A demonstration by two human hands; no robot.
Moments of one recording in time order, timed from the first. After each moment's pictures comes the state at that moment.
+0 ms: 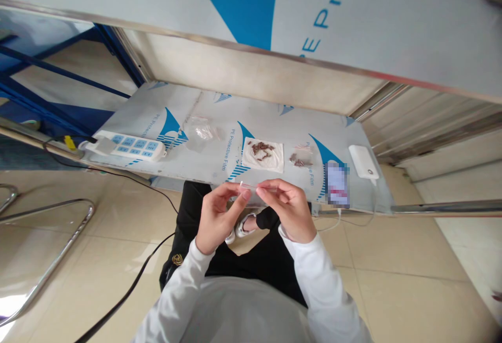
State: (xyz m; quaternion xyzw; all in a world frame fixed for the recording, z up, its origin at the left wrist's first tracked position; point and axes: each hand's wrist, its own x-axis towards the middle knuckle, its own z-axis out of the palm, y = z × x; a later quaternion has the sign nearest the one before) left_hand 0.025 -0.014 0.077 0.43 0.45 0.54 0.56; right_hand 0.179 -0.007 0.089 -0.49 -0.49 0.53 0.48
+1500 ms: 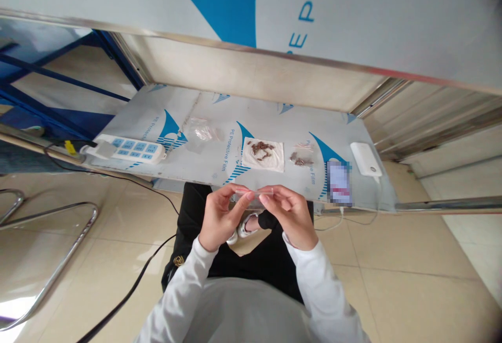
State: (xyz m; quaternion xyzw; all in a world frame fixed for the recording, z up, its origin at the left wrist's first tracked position) left_hand 0.029 -0.009 0.068 0.49 0.46 0.51 0.54; right_hand 0.185 -0.019 0.076 -0.50 -0.47 0.55 0.48
